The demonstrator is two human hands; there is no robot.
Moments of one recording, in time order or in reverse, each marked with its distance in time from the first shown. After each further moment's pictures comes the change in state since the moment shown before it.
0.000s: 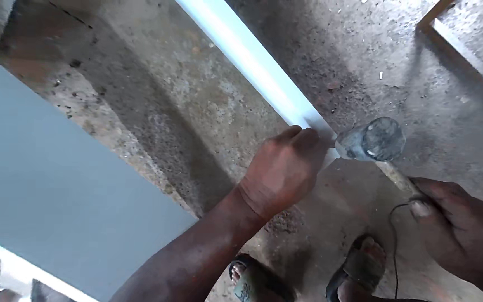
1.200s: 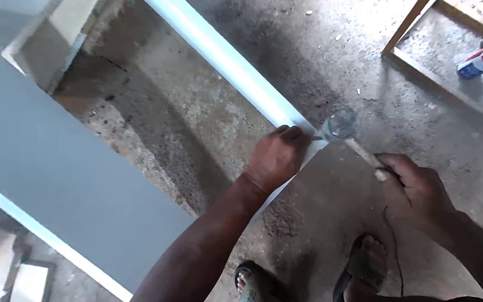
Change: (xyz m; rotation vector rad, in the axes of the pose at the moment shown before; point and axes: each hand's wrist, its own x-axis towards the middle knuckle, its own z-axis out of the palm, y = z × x) left_hand -0.001 -0.004 0.006 0.048 0.061 0.038; right_hand 0.002 -0.003 0.009 -0.090 0.092 0.018
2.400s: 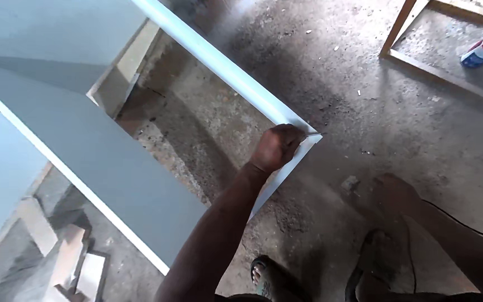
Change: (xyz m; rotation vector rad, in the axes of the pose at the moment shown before) left_hand -0.004 -0.017 0.004 -0.229 0.028 0.063; right_hand -0.070 0.113 0.064 -0.090 -0.646 0.641
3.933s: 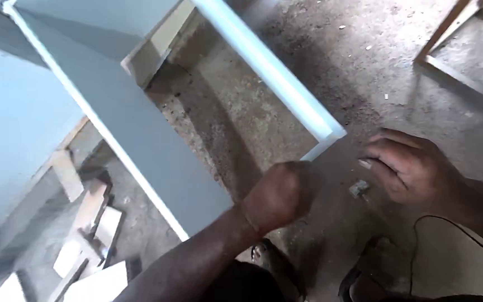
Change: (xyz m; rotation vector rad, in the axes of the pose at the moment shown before) left_hand -0.053 0.133 -0.070 0.033 -0.194 -0.242; right_hand -0.074 -0.168 -0.128 0.053 0.569 -1.227
